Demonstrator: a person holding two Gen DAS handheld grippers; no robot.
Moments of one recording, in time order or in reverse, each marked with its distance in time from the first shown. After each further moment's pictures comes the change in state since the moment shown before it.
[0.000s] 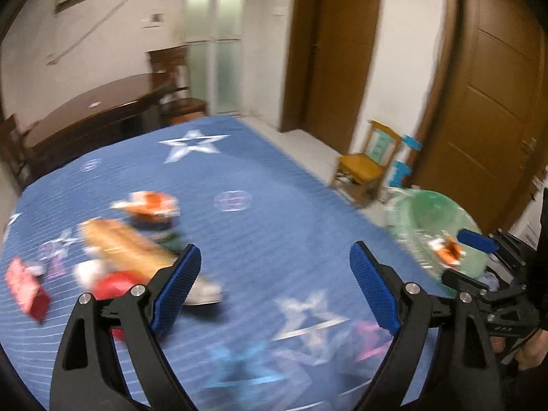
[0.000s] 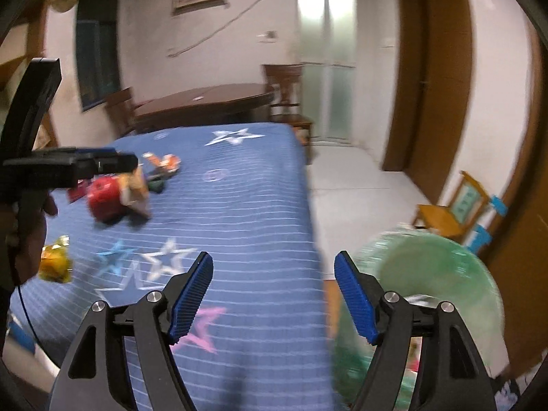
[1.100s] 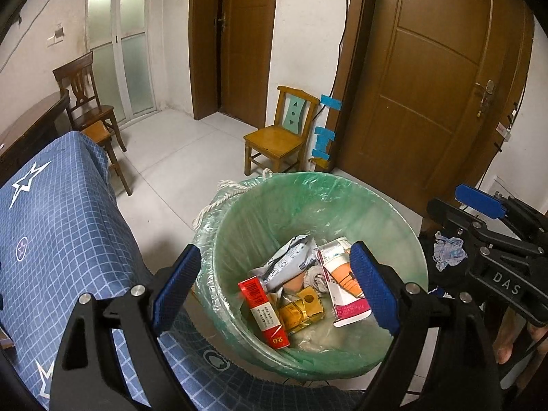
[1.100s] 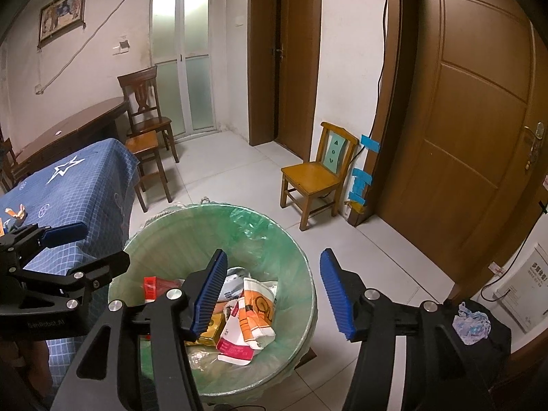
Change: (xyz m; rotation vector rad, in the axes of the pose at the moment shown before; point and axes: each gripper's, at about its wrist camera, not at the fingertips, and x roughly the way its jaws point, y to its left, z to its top) left arm 0.139 -0.303 0.005 0.210 0.091 -0.234; right arm -0.087 -0.255 -0.074 0.342 0.028 -0.521
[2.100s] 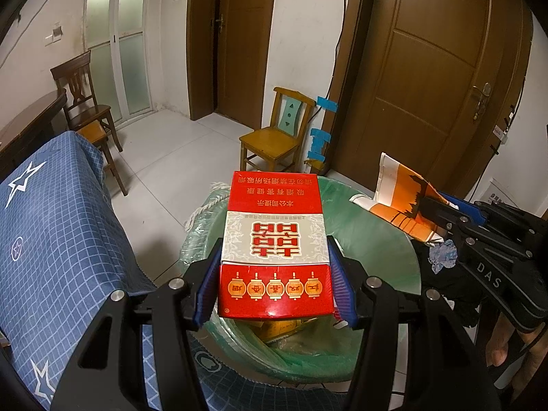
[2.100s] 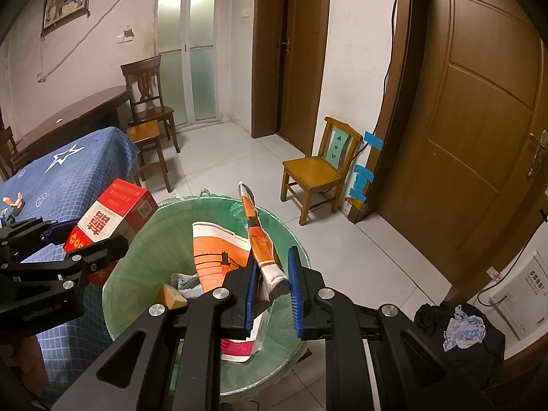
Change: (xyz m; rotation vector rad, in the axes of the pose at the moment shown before) left arm 0.003 -0.003 0.001 0.000 -0.008 -0.022; right arm 0.017 -0.002 0.002 -0.041 0.028 -0.002
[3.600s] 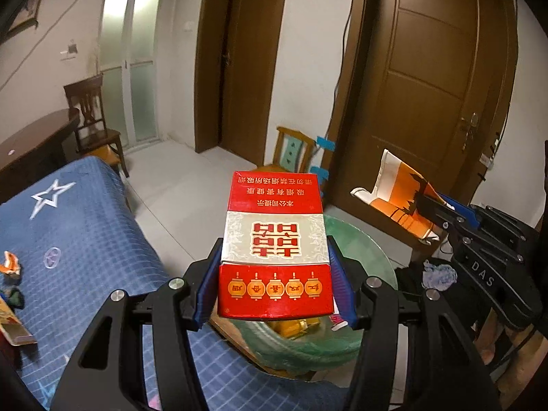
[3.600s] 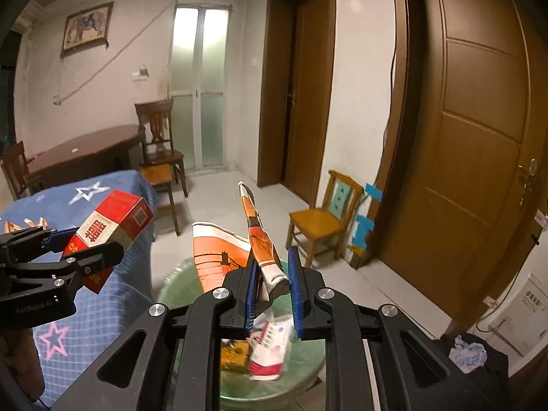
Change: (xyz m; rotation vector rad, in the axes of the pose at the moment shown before) left arm -0.078 0.029 -0.001 -0.017 -0.145 -0.015; right arm -0.089 -0.002 0.022 -0.014 -0.183 0.003
